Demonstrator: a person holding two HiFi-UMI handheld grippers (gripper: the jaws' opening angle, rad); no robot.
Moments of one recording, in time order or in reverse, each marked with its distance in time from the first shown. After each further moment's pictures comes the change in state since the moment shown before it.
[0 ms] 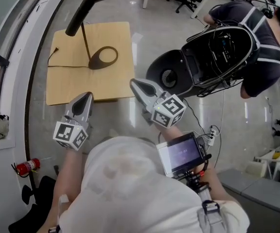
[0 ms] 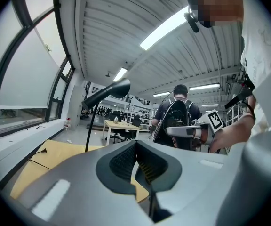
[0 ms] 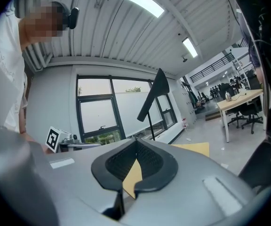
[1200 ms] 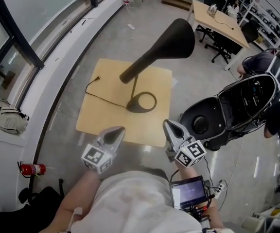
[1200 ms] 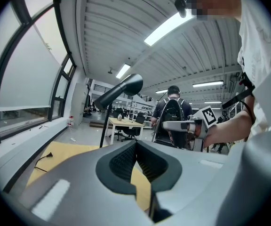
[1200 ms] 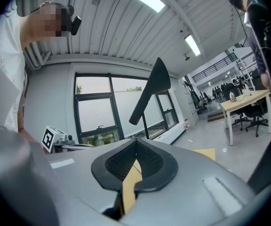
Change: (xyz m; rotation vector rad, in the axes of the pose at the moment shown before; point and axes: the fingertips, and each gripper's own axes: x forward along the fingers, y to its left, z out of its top) left arm 0.020 0.062 -0.002 -0.004 0.041 0.009; right arm 0.071 -0.033 0.015 -0.027 0.016 0.010
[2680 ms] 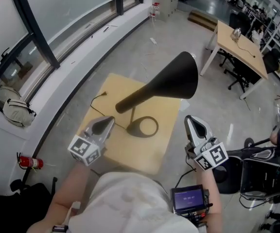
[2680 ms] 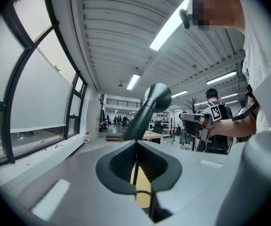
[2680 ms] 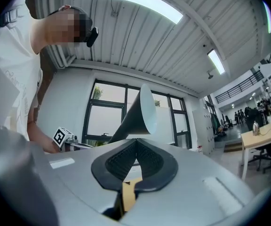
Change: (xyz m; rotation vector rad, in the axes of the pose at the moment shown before) left arm 0.064 0.098 0.105 0.086 -0.133 0.211; right arm 0.054 -0.103 0.155 -0.241 -0.149 0.202
